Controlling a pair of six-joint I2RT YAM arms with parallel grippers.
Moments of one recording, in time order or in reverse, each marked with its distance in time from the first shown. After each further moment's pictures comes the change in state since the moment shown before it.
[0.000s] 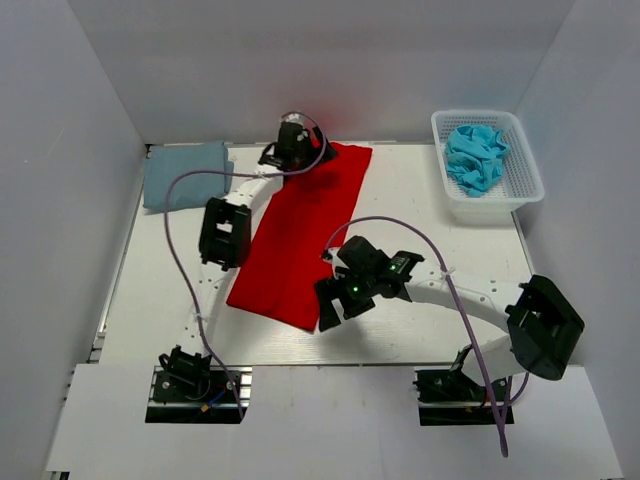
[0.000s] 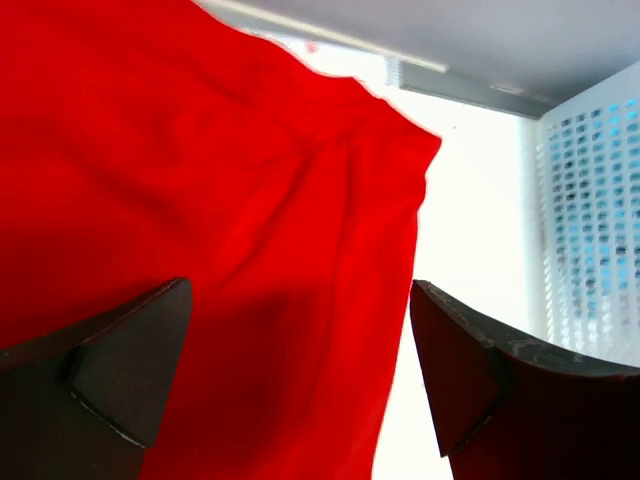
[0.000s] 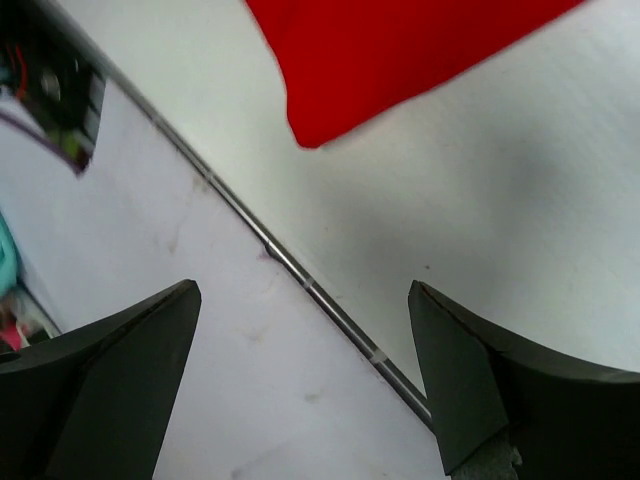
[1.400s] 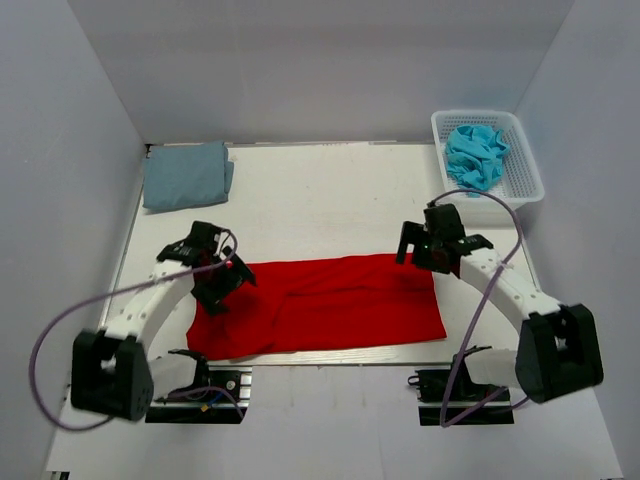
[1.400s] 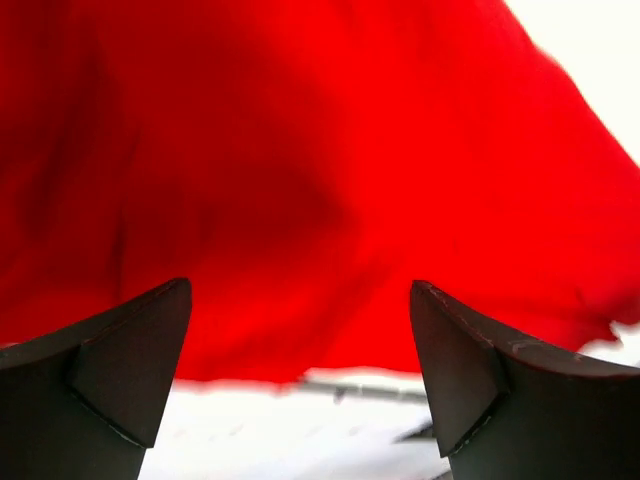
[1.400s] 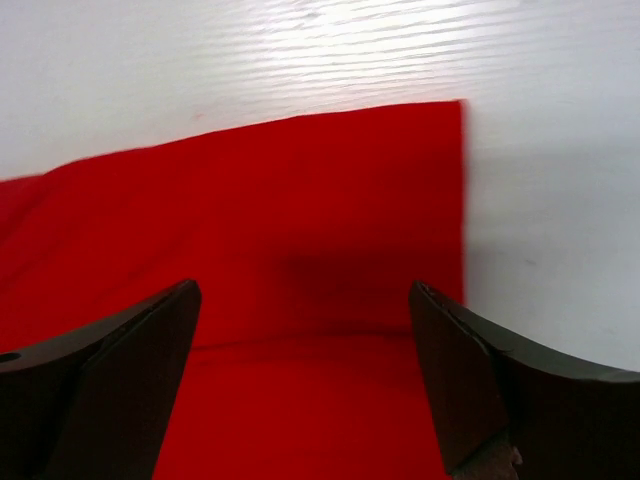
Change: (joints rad) left arm 0.184 -1.524 -1.564 -0.773 -0.035 -0.211; right arm -0.641 -0.182 -0.116 0.020 0.445 0.015
